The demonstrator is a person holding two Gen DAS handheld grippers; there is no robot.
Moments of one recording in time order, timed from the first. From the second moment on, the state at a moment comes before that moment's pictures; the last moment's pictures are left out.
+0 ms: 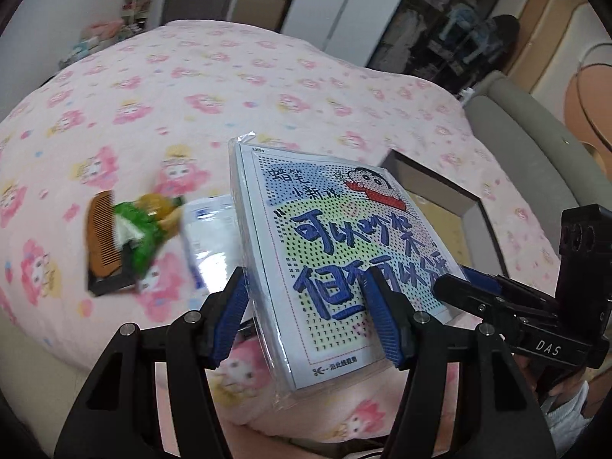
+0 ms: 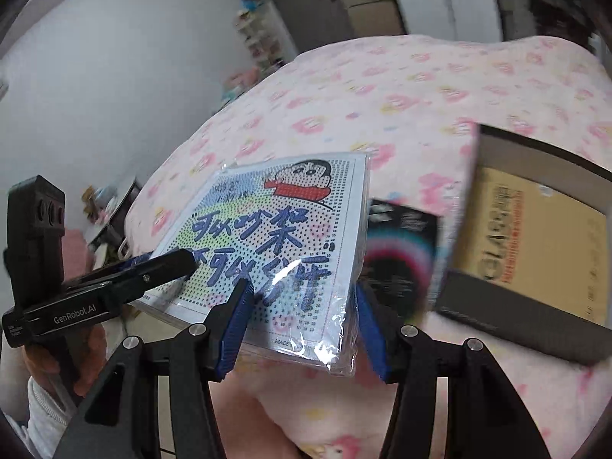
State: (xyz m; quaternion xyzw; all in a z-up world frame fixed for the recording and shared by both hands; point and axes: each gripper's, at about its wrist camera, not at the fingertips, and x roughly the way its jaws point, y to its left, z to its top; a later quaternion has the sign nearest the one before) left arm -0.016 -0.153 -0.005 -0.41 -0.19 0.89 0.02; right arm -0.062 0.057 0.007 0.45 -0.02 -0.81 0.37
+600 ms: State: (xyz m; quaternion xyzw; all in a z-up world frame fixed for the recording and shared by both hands) left arm -0.157 0.031 -0.014 -0.47 -0.11 0.86 0.17; right arm -0.123 0.246 -0.004 0.45 -0.11 -0.86 0.19
